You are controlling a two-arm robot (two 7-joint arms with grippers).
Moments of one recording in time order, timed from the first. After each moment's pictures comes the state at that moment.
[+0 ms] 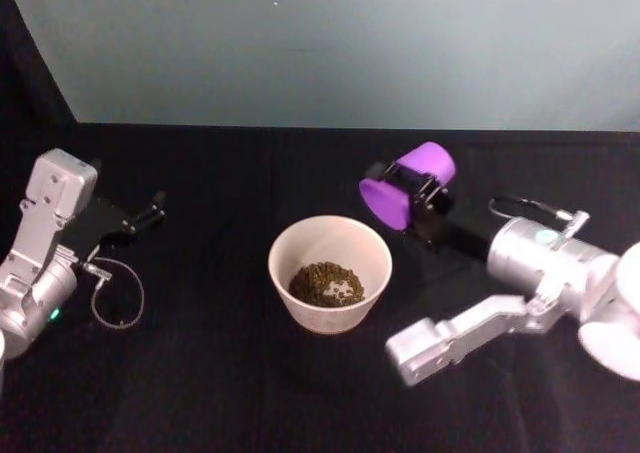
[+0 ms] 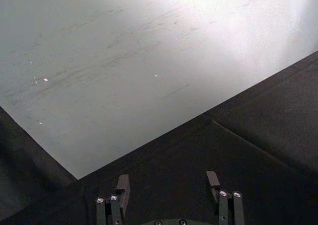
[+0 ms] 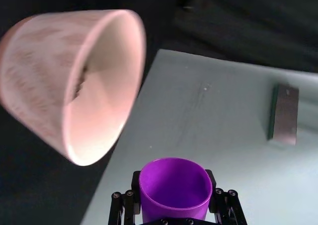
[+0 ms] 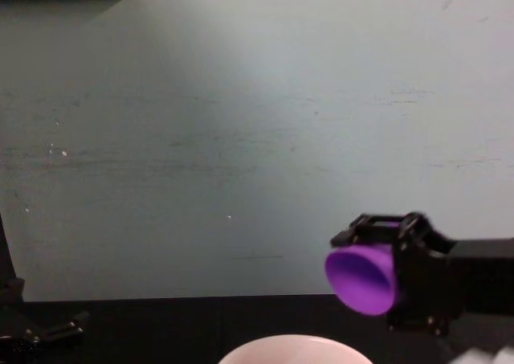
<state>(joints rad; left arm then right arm) -0.20 0.60 0.45 -1.41 -0.25 -0.12 0.03 0.46 0.71 -0.78 -1.67 -1.07 -0.13 0.13</state>
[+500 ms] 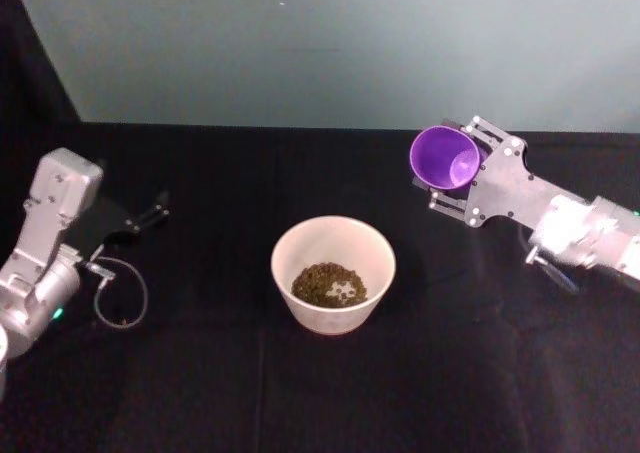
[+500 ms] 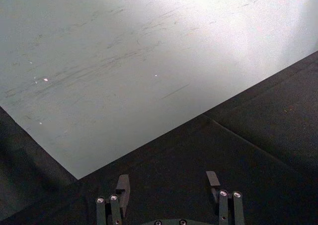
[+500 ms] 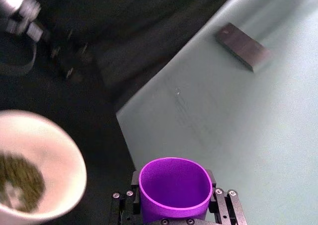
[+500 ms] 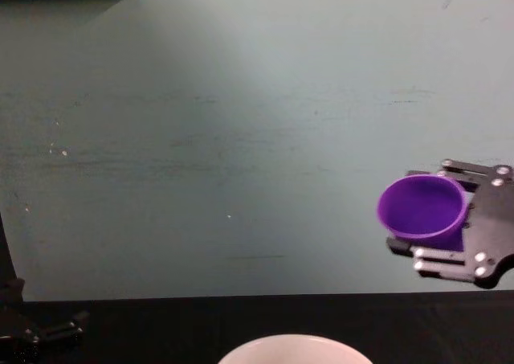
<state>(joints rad) -0.20 0.60 0.45 -1.41 -0.25 -0.12 0.03 0.40 0.69 -0.57 -1.44 -0.14 -0.52 0.25</state>
